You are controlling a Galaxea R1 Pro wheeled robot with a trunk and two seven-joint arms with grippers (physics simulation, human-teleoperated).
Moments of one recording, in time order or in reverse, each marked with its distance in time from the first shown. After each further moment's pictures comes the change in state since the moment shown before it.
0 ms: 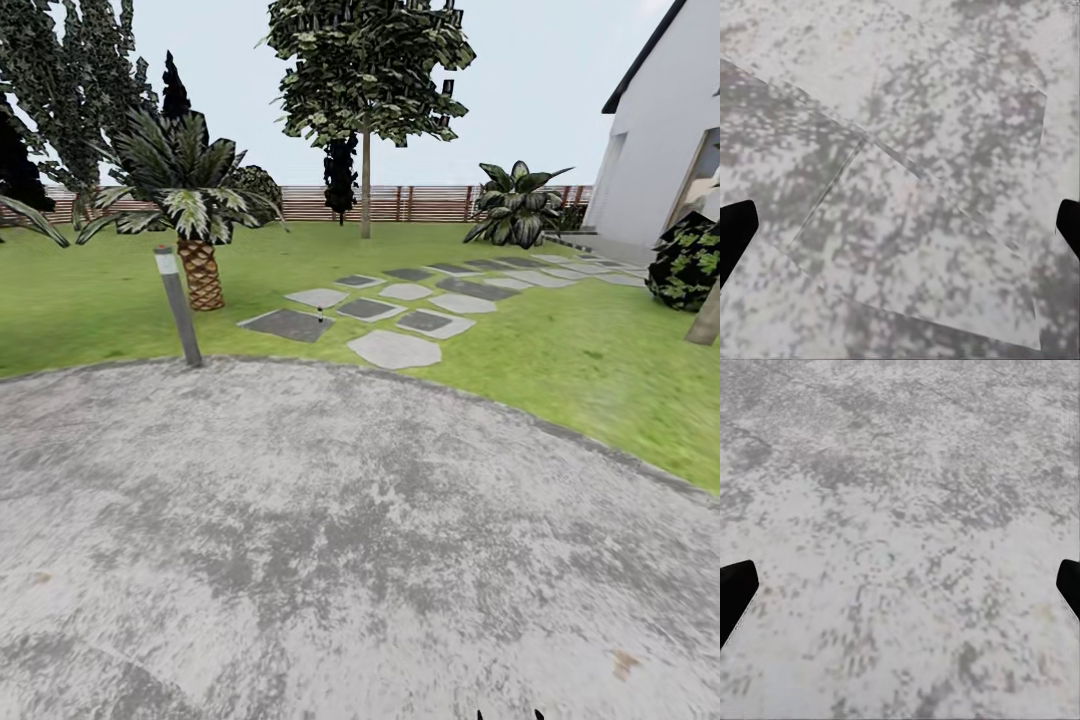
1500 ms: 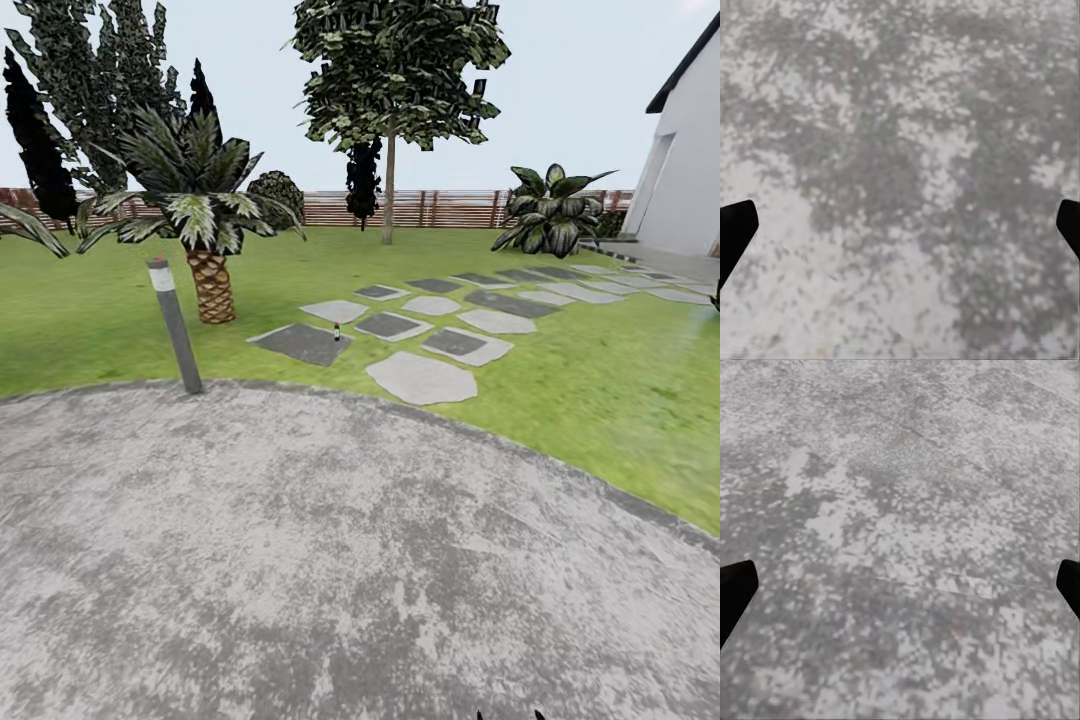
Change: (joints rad) left arm 0.000 0.000 0.002 0.000 0.000 0.000 0.000; right arm 0.000 0.000 0.000 0.002 0.000 -0.002 0.000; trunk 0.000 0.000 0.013
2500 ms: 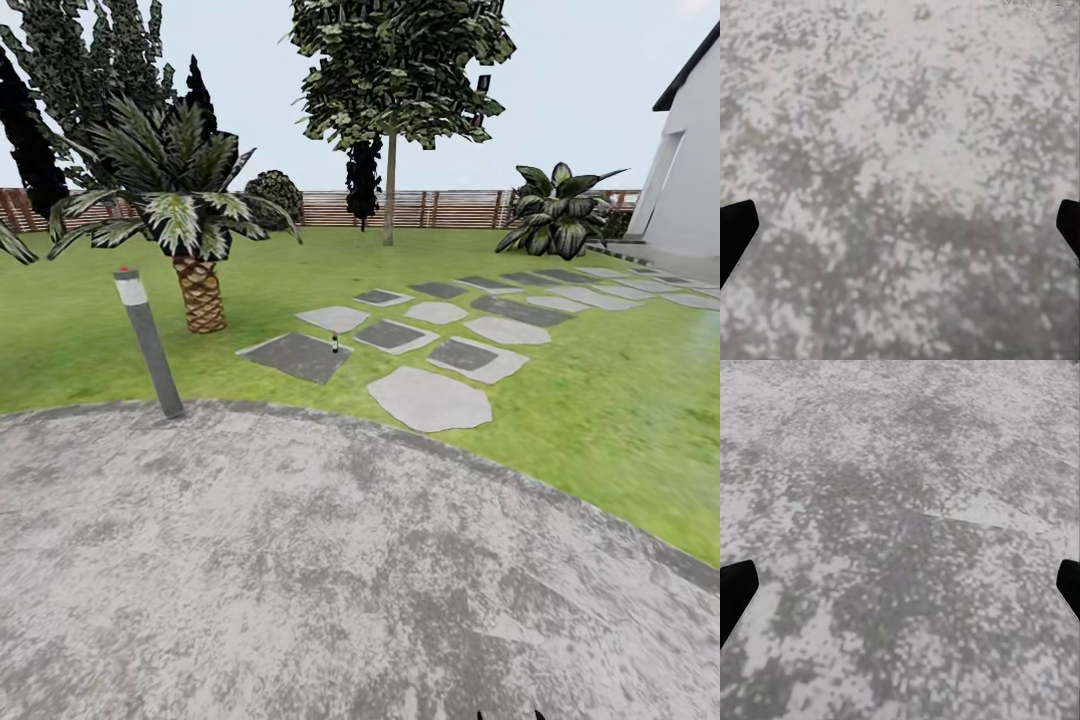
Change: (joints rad) left arm 0.000 0.000 0.000 0.000 0.000 0.000 0.000; right arm 0.000 0.000 0.000 0.000 0.000 0.000 0.000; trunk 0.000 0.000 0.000
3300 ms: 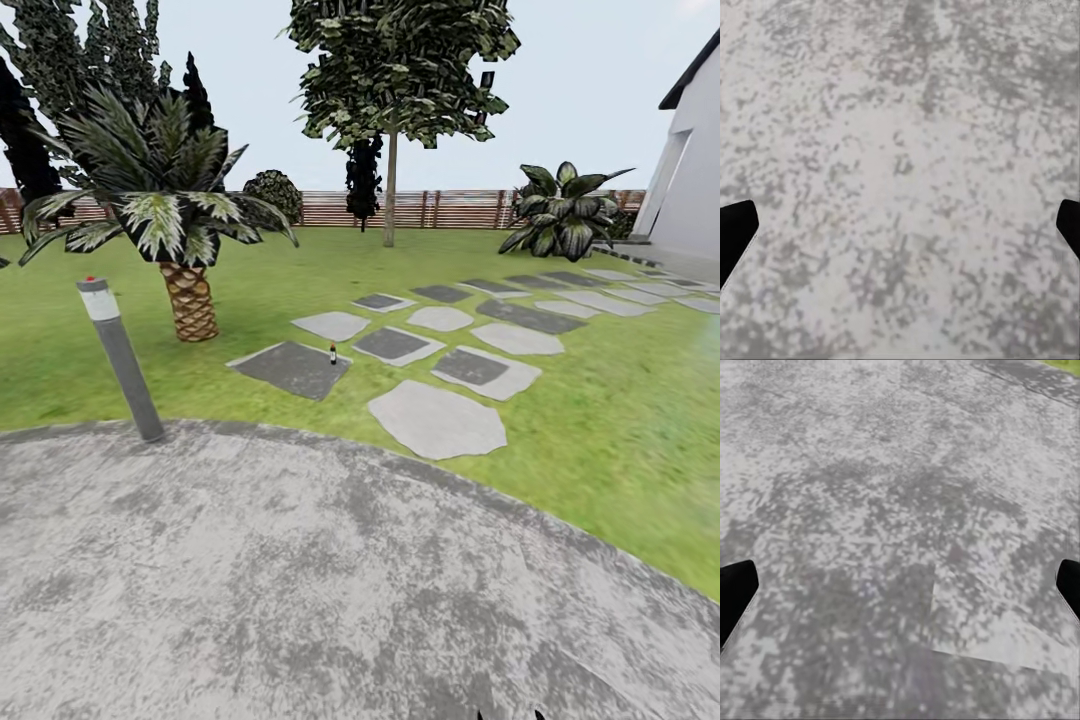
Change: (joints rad) left arm 0.000 0.000 0.000 0.000 0.000 0.000 0.000; right arm 0.000 0.000 0.000 0.000 0.000 0.000 0.000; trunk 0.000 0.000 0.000
